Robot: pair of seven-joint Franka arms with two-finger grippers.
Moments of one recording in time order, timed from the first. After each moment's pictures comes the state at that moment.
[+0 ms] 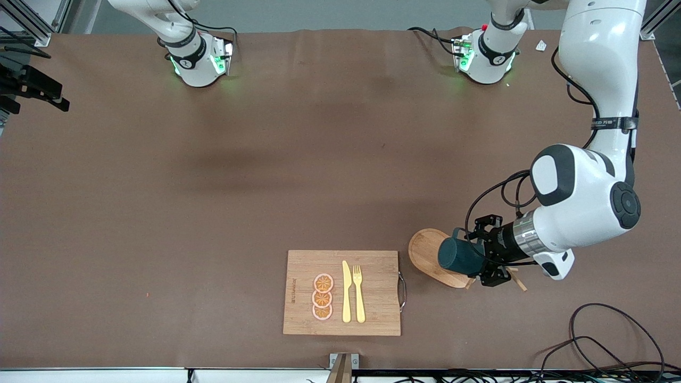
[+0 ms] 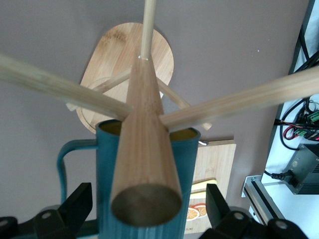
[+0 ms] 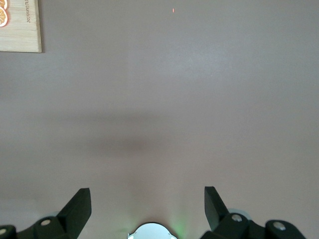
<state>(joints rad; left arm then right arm) -0.16 0.60 -0.05 -1.36 -0.40 2.11 -1.52 0.02 -0.09 -0.07 -1.54 0.01 1.39 -0.09</state>
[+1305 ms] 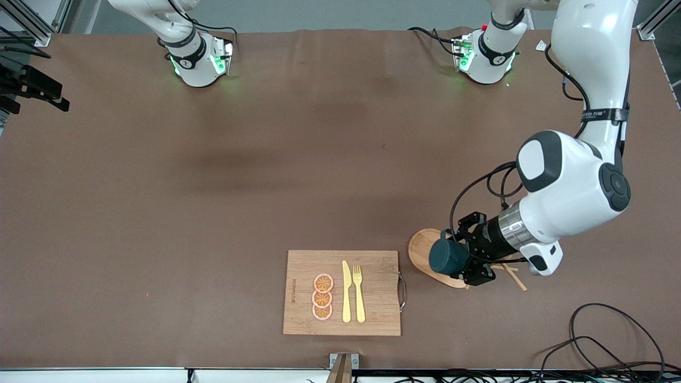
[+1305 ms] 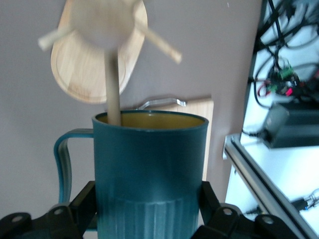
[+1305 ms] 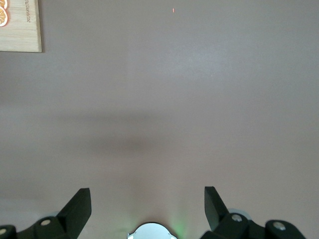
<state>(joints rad) -0.21 0.55 -0.11 -1.33 -0.39 2.15 -1.56 0.02 -0.09 -0.07 -1.54 0.01 1.39 -0.09</state>
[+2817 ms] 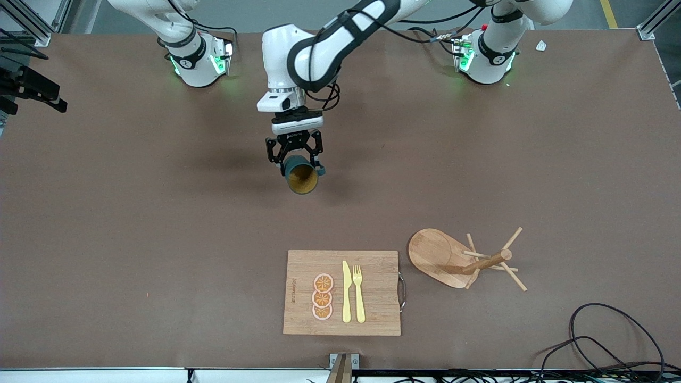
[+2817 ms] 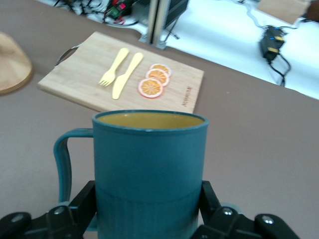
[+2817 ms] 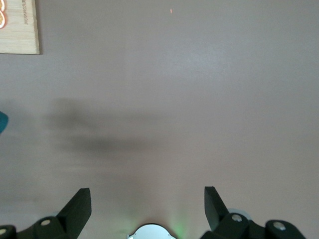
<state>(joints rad) -1.03 0.77 -0.13 -1.37 1.12 2.17 -2.10 0.01 -0.08 -0.08 -1.54 0.01 1.39 -0.09</state>
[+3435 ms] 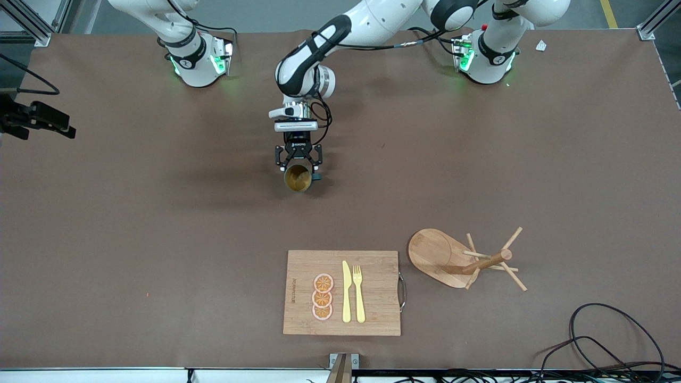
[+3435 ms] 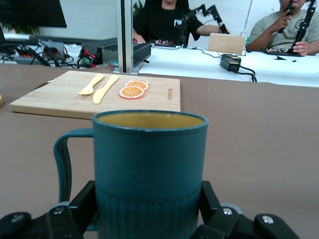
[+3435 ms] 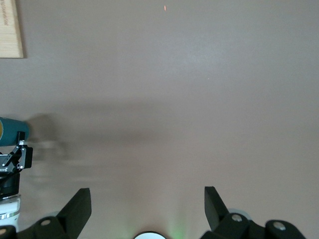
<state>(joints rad) -1.15 1.03 -0.12 -1.37 1.63 1.99 -2.39 0.01 0.03 -0.09 -1.54 0.01 1.45 -0.09</state>
